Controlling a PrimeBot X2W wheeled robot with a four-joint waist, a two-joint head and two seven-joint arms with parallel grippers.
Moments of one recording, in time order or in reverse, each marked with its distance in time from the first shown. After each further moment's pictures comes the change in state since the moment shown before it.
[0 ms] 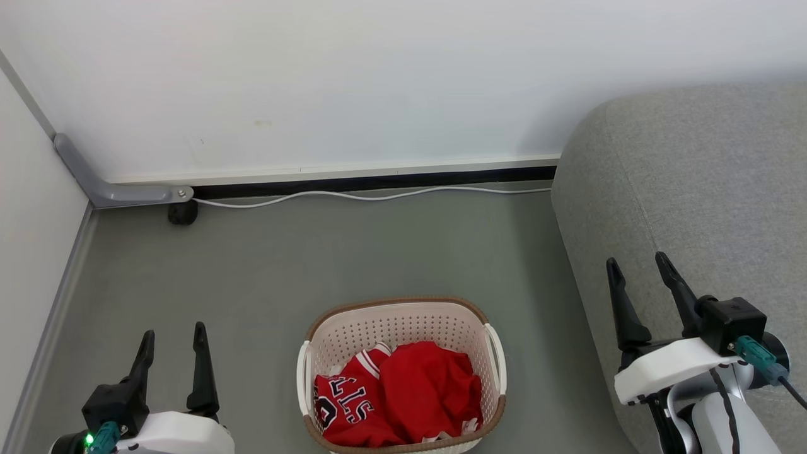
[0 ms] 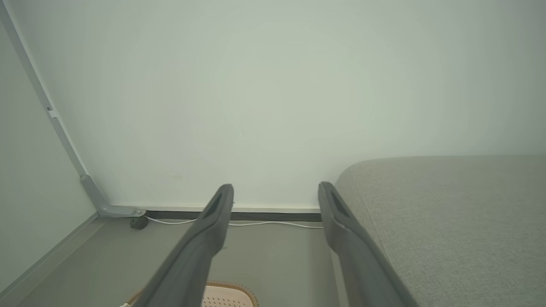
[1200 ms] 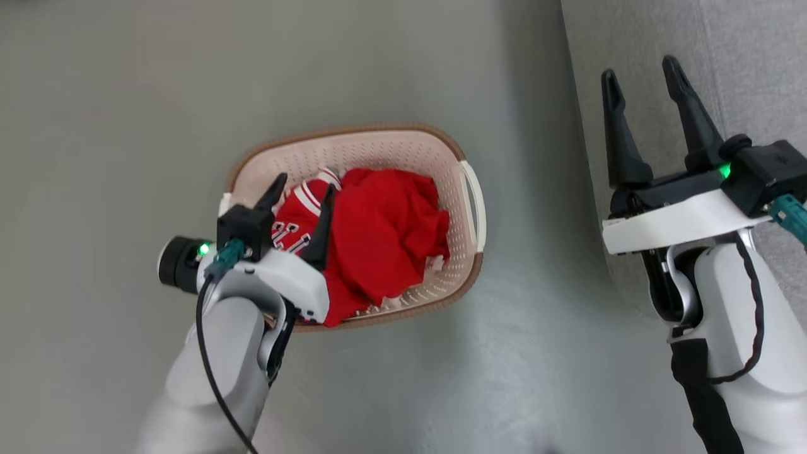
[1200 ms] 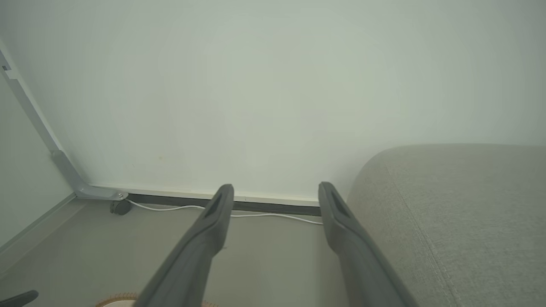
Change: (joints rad) left arm -0.522 -0.003 -0.401 0.349 -0.070 -0.044 0.000; right arm -0.328 0.002 0.053 -0.125 0.010 0.000 0.000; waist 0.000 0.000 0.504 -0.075
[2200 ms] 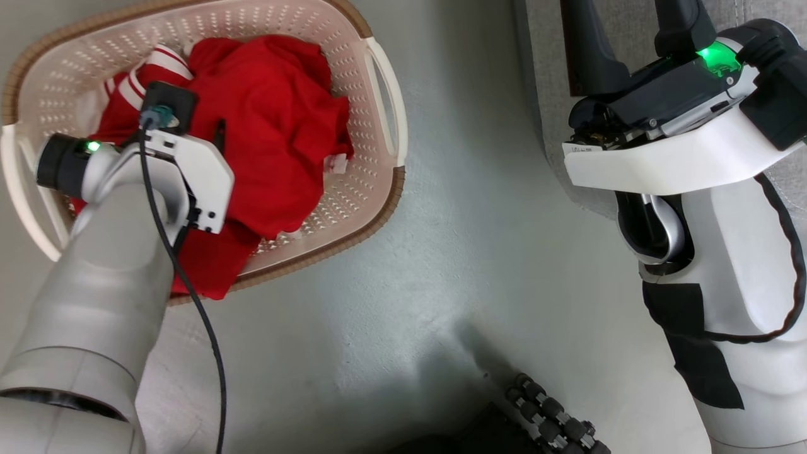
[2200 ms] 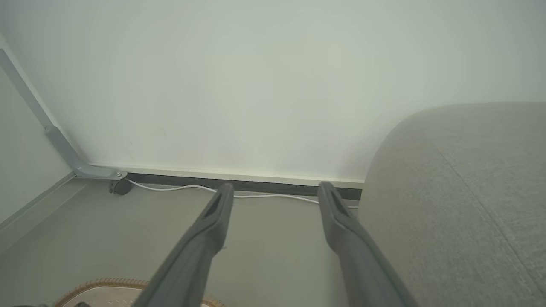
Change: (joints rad) left arm -0.522 0.099 -0.109 0.622 0.101 -0.024 0.164; right arm -0.231 0.017 0.160 -0.165 0.151 0.000 -0.004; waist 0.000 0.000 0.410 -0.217
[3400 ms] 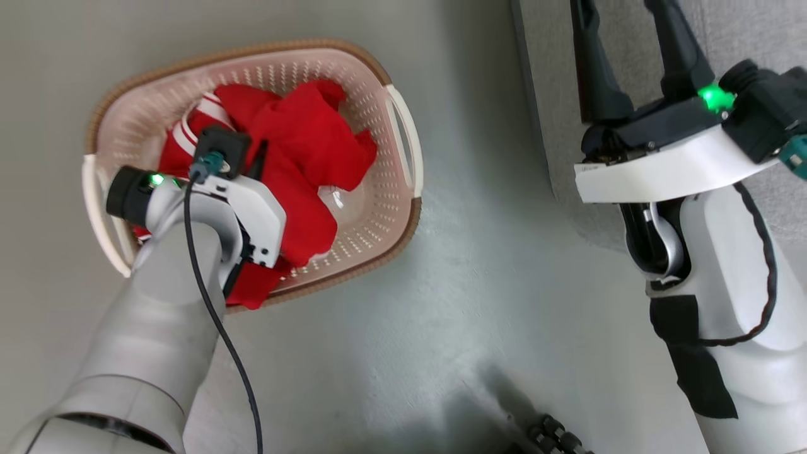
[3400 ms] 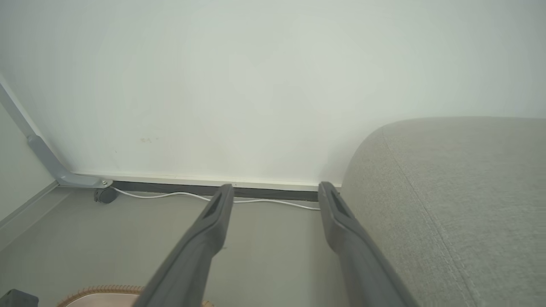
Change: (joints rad) left arm 0.074 -0.075 -0.039 -0.005 -0.057 -0.028 -0.156; right arm 0.060 0.001 -0.057 0.101 -0.049 0.000 0.000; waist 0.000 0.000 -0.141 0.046
